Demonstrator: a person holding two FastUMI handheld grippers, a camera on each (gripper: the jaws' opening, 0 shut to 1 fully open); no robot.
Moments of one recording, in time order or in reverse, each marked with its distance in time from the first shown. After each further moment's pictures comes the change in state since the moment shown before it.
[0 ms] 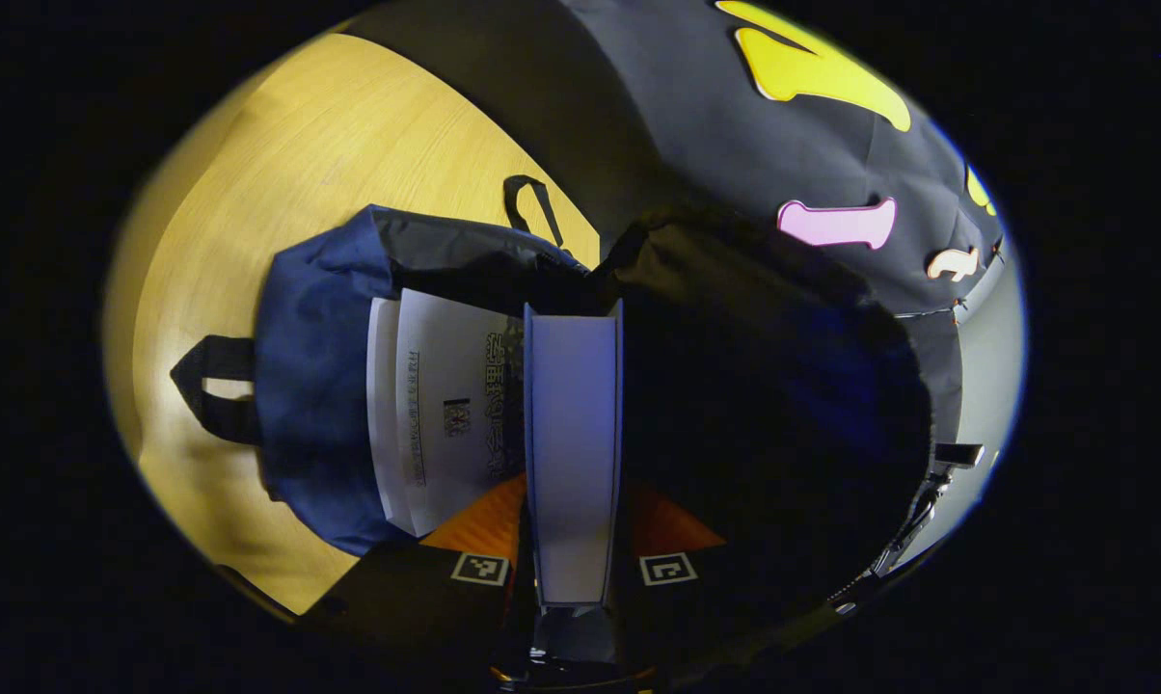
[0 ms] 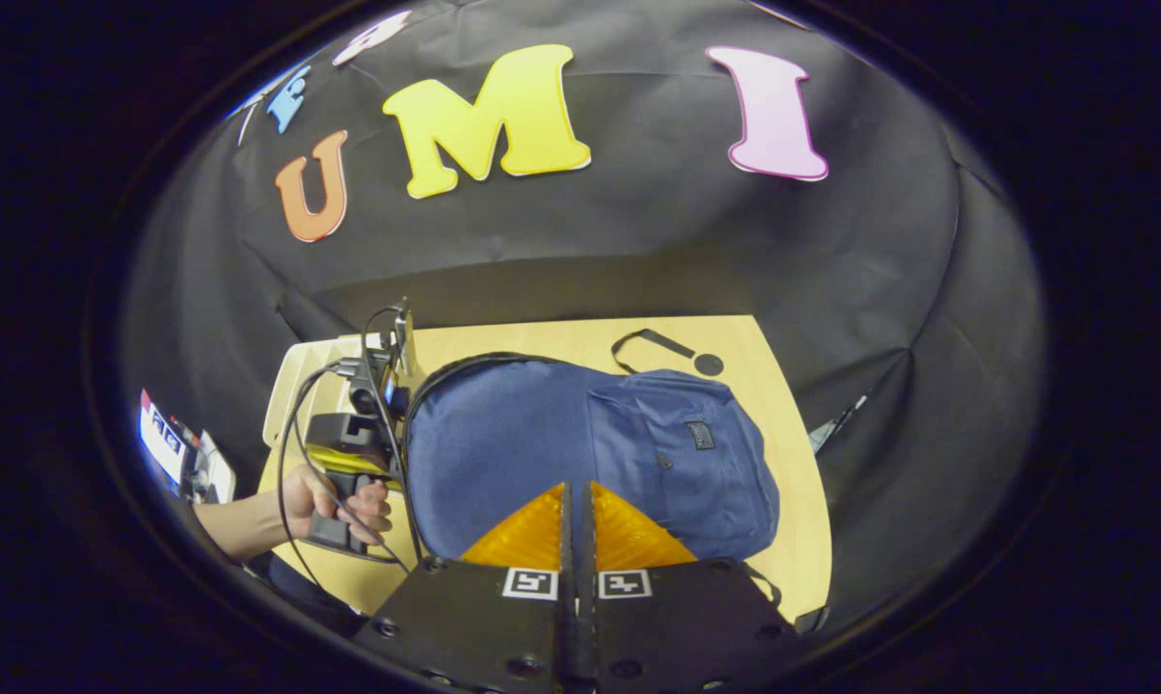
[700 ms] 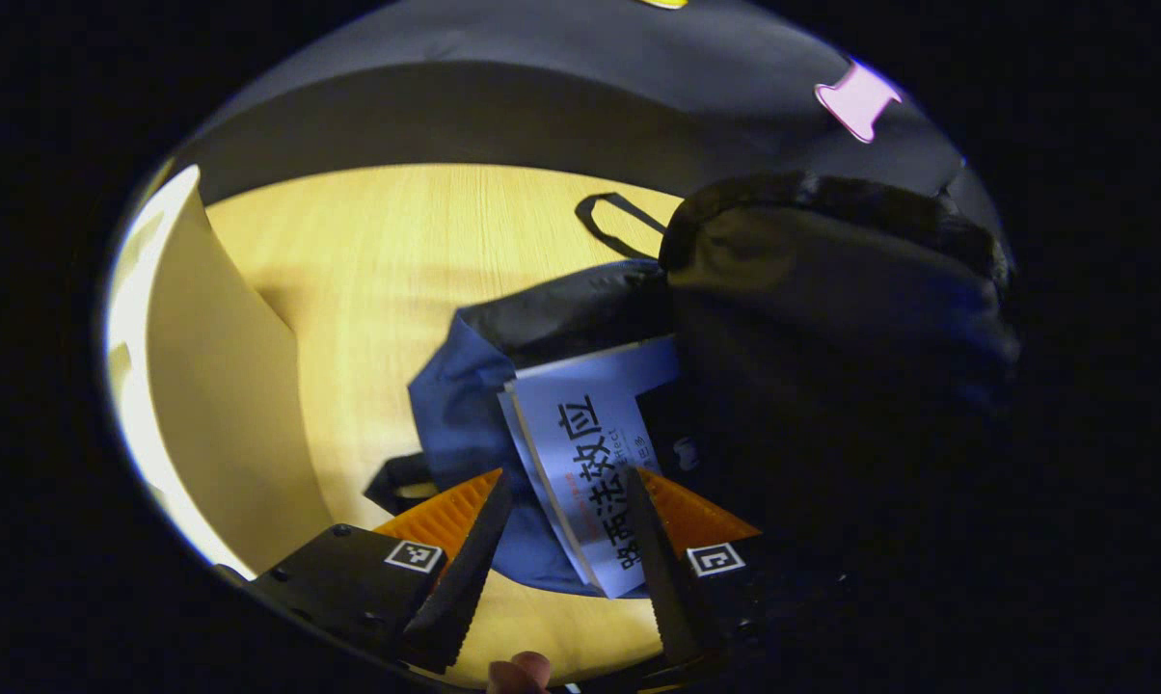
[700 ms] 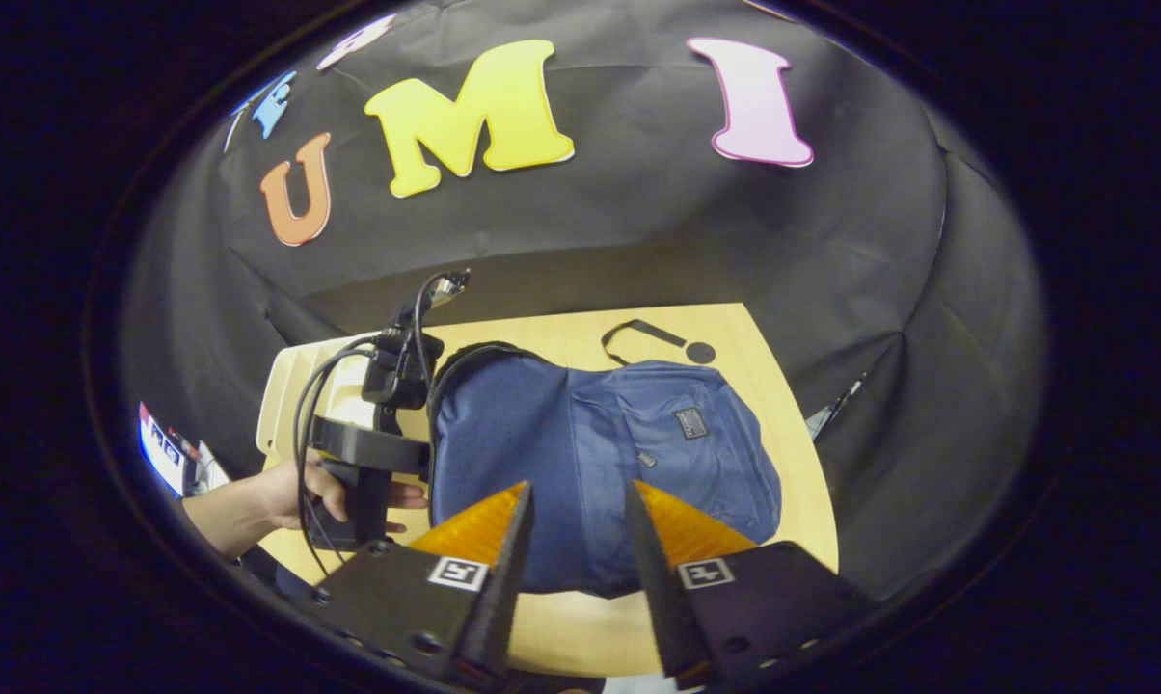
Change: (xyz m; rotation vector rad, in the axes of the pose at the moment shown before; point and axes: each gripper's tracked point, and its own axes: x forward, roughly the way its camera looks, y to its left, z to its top) left arm -0.040 0.061 0.054 0.502 -0.049 0.692; right arm 0.006 0.000 -0.007 0.044 0.000 -0.018
